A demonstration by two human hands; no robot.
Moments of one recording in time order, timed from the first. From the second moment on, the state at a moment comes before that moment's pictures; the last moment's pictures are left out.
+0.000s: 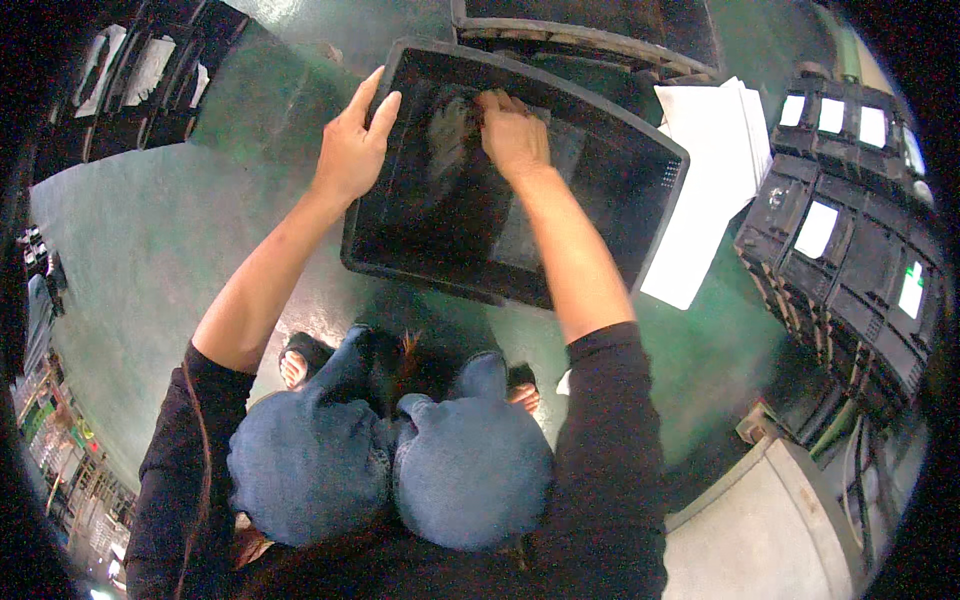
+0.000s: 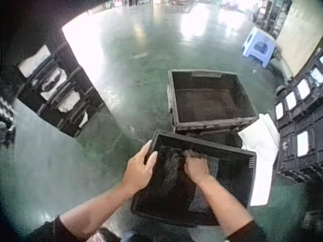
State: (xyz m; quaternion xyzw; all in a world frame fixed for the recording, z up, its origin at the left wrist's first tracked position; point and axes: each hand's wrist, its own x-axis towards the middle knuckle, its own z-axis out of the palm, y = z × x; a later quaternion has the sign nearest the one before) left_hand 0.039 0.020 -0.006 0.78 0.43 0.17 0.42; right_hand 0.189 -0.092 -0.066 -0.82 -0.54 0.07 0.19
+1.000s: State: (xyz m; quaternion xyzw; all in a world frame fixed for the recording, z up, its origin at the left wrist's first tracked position) left_hand 0.042 0.020 -0.001 0.78 0.43 0.17 0.42; right_hand 0.179 -0.064 -0.086 -0.68 -0.72 -0.11 0.08
